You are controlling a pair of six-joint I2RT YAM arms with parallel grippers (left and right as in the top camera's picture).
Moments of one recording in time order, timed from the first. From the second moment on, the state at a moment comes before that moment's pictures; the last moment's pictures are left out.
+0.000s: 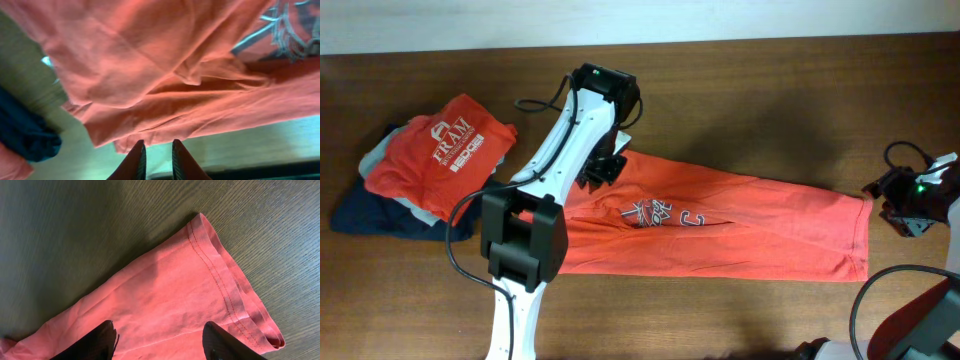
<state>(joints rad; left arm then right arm) -0.44 2.27 2.11 -1.68 -0.11 0.06 -0.67 1.59 1.22 -0.97 -0.34 0.28</state>
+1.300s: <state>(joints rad) -0.59 1.87 1.22 -0.86 -0.14 -0.17 -0.67 1.59 1.22 -0.97 -0.34 0.26</state>
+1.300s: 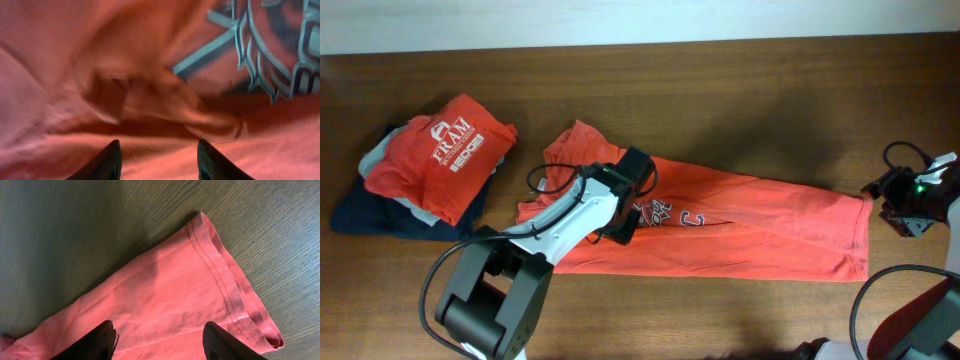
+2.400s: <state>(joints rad) -0.54 1.91 1.42 -1.08 -0.27 -0.11 -0.67 1.59 1.22 -0.98 -0.34 0.26</state>
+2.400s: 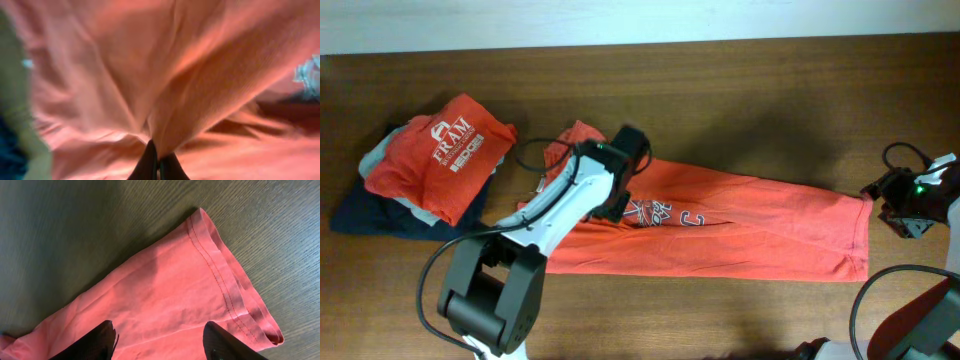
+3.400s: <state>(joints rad) -0.66 1.91 1.53 -1.32 -0.07 -0.04 -0.67 1.59 1.22 -0.98 -0.34 0.26</state>
